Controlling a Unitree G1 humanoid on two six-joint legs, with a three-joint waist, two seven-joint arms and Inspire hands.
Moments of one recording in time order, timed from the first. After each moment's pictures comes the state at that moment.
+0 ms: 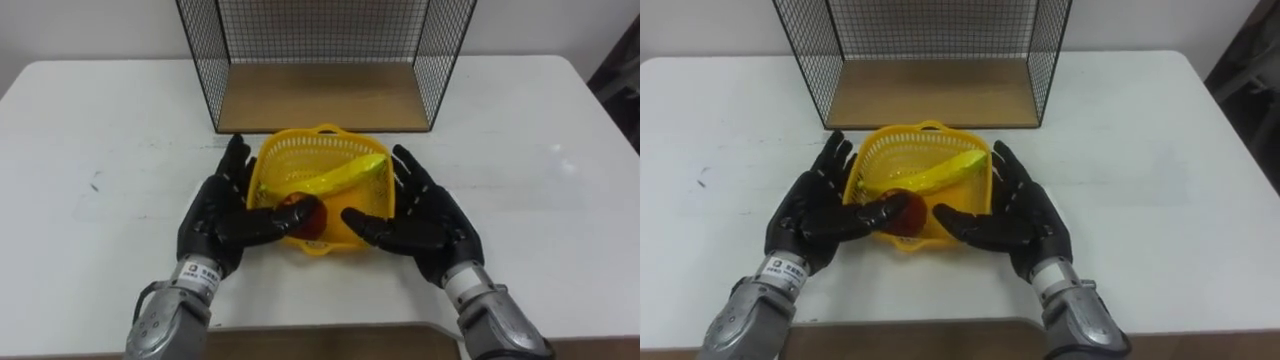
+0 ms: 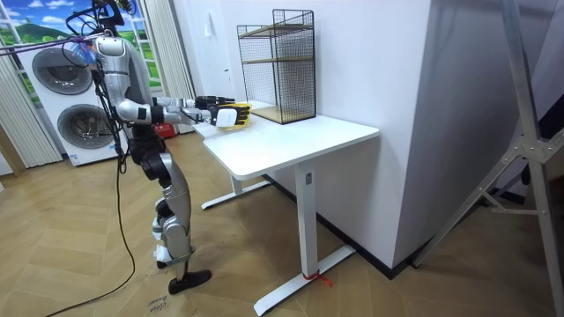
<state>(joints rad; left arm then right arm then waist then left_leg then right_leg) 0.12 0.13 -0.15 0.03 -0.54 -0.01 -0.09 0.13 -0.14 0.11 0.07 0.47 0.02 0.18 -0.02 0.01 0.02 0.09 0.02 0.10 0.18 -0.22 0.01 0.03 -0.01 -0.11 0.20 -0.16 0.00</state>
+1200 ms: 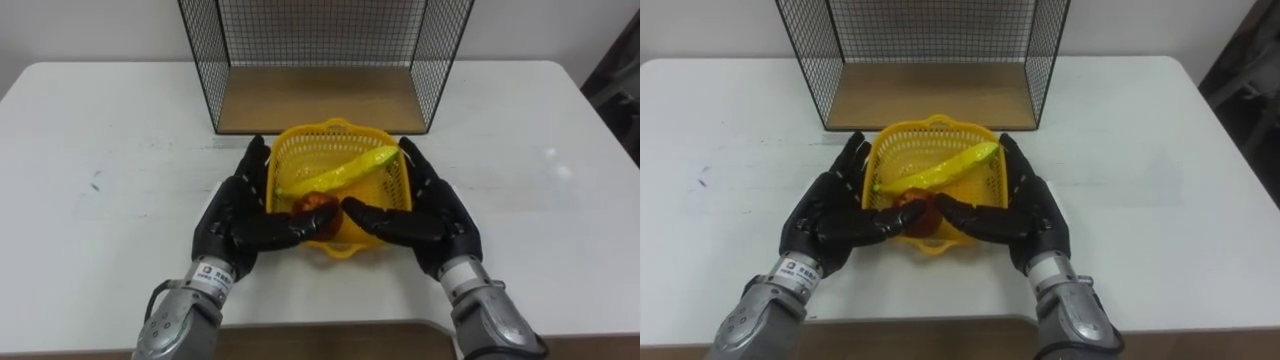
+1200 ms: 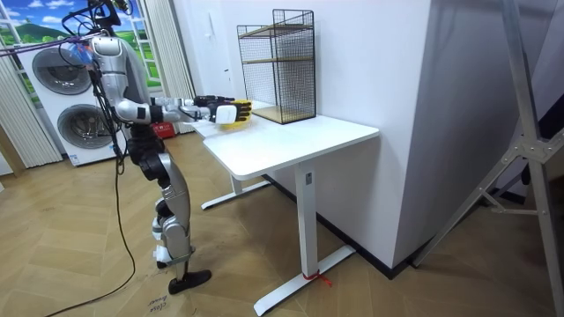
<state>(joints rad) 0.12 0.12 -0.20 0.02 -0.54 -0.01 -0.10 0.10 -0.13 0.14 0.07 0.47 -0.03 0.08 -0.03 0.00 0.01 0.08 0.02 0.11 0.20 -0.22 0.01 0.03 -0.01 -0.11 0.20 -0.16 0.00</state>
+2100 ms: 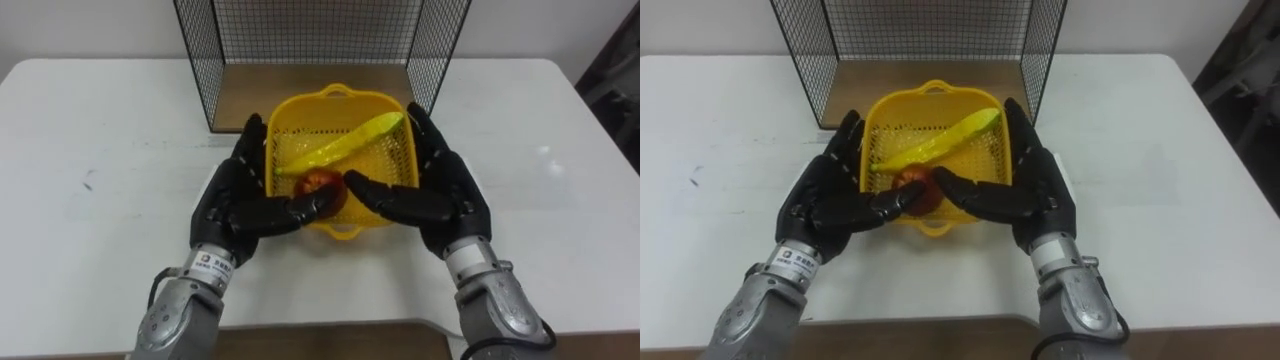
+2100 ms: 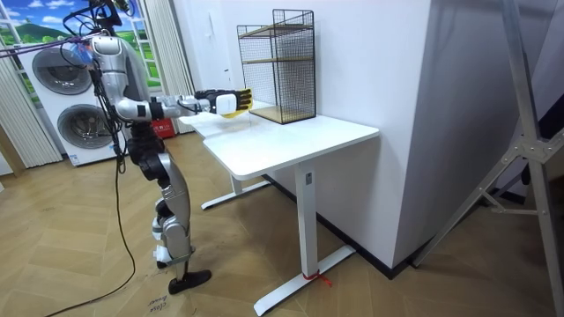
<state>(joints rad) 0.11 0.11 -0.20 -0.04 -0.56 -0.05 -0.10 0.10 -0.13 0.14 -0.02 0.46 -0.07 0.08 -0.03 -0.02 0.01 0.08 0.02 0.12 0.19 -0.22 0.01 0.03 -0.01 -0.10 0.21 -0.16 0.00</state>
